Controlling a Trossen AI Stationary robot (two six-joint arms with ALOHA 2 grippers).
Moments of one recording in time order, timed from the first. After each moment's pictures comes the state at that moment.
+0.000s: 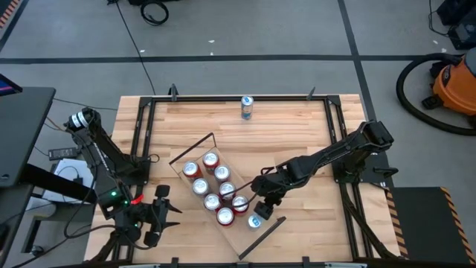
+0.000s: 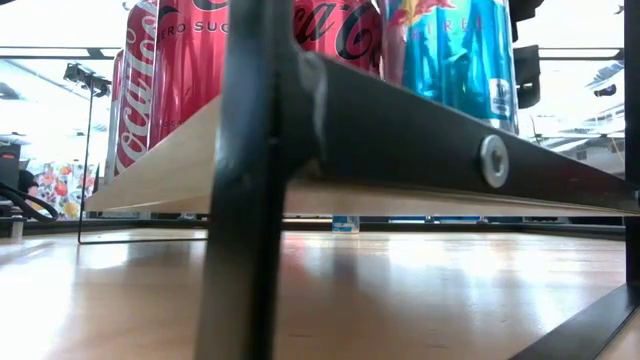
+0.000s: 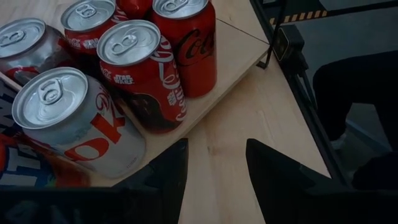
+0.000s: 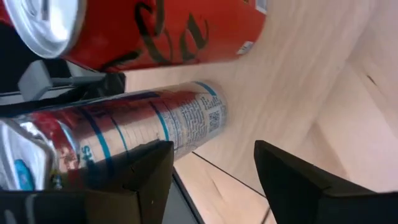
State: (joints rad) left arm -1.07 1.22 0.90 -0.59 -0.71 -0.66; right arm 0.33 1.70 1.21 -0.51 -0.32 1.06
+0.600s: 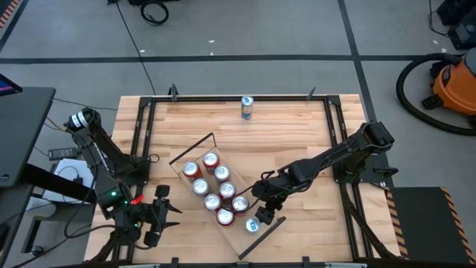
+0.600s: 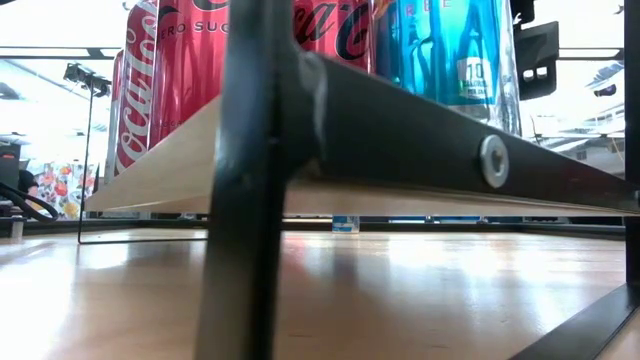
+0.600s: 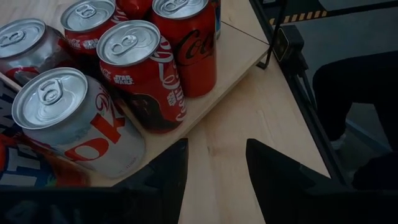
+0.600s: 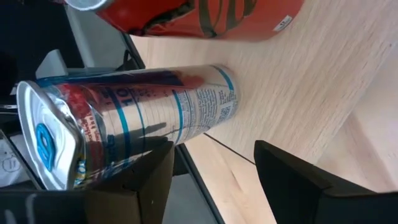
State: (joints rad) left arm -1.07 1.22 0.90 -0.59 -0.71 -0.66; right arm 0.37 1.70 1.21 -0.46 -0.34 1.10
